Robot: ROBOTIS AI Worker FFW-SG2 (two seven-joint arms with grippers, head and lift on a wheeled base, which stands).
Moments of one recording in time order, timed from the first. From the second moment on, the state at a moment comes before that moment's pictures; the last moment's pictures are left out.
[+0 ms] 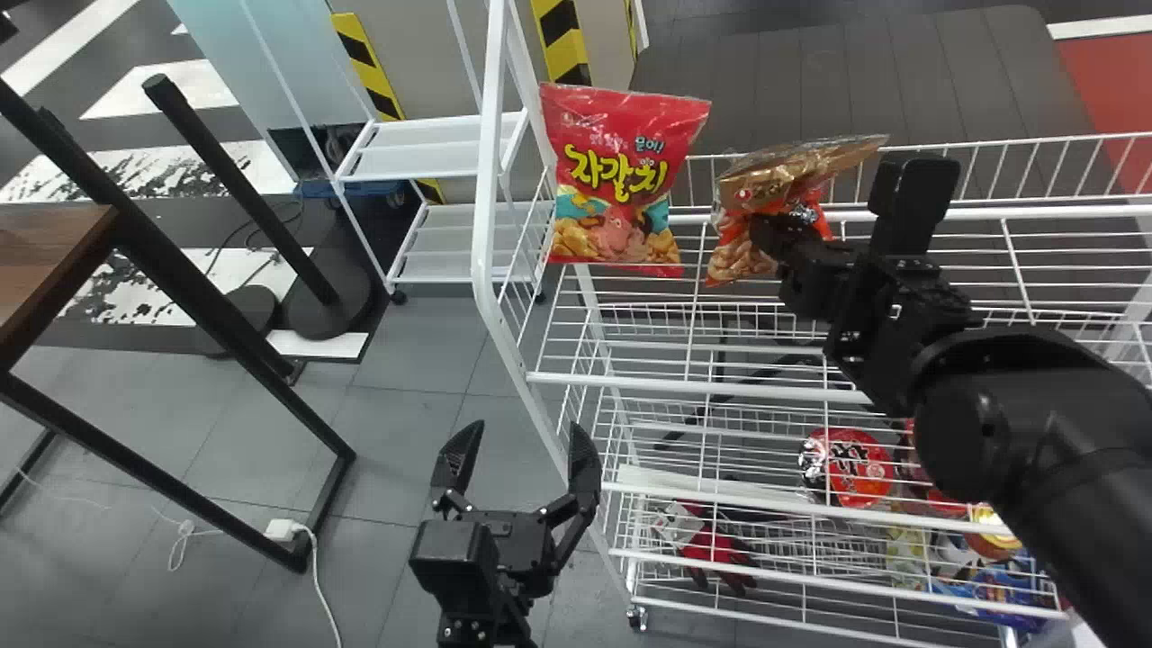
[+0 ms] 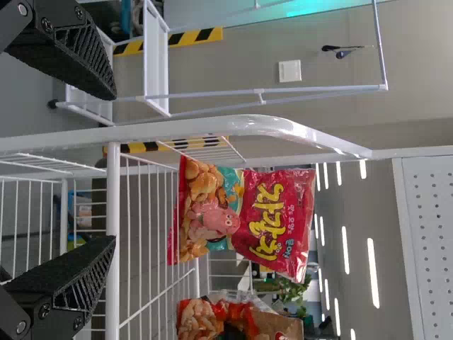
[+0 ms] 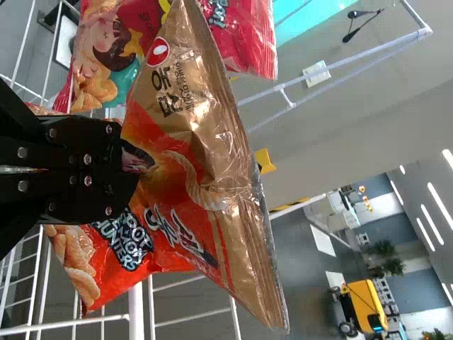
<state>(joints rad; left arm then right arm) 0.57 0.25 -0.16 -1.73 0.07 -0.33 0.32 -0.34 0.00 0.45 -1.17 -0.54 0.17 -0.02</state>
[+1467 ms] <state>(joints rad) 0.56 0.25 -0.16 -1.71 0.07 -0.35 0.33 -0.35 0.00 0.46 -1.16 -0.56 0.16 0.04</state>
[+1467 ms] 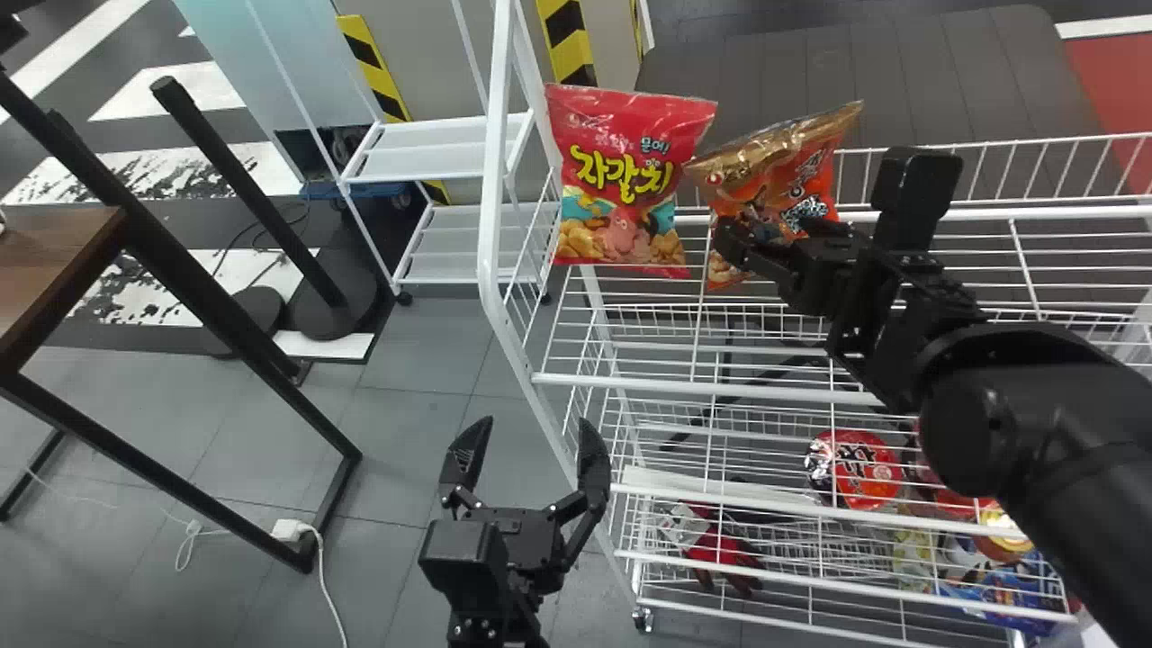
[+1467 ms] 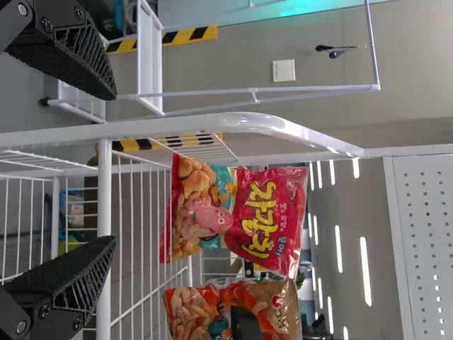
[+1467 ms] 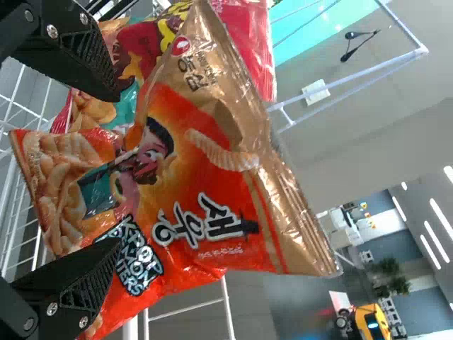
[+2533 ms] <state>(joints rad) 0.55 0.25 -0.17 -1.71 0.07 -0.36 0.33 -0.35 0.00 0.47 -1.20 -0.56 0.14 0.03</state>
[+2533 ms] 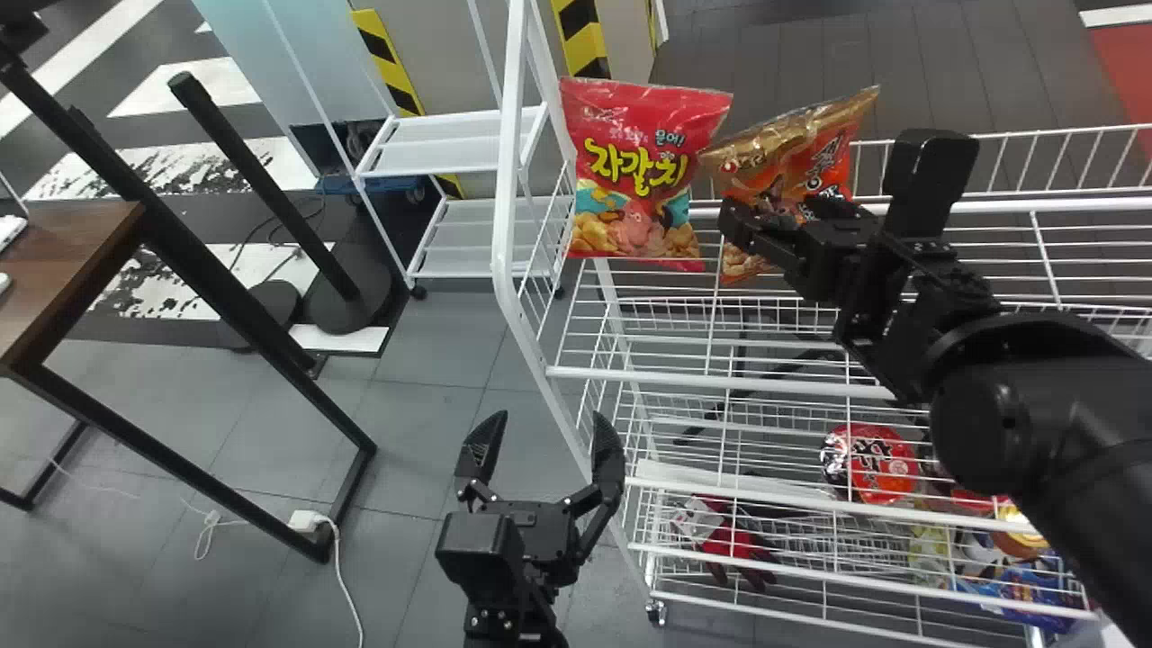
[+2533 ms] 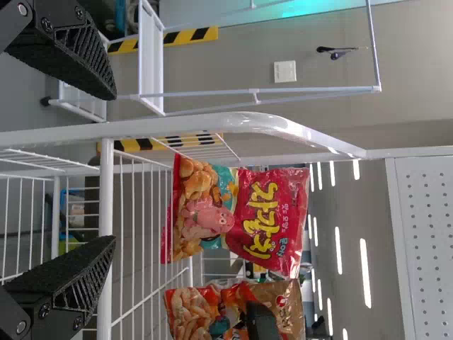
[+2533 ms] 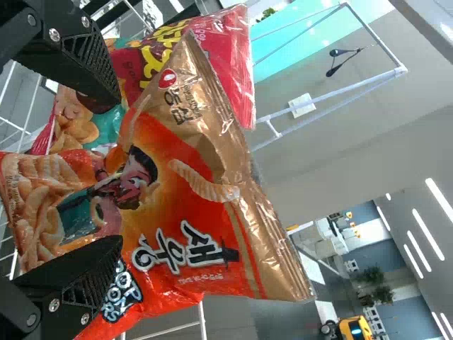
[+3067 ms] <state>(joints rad) 0.56 0.25 -0.17 -1.71 0.07 -0.37 0.34 -0.40 0.00 0.46 -1.17 -0.57 0.13 0.03</state>
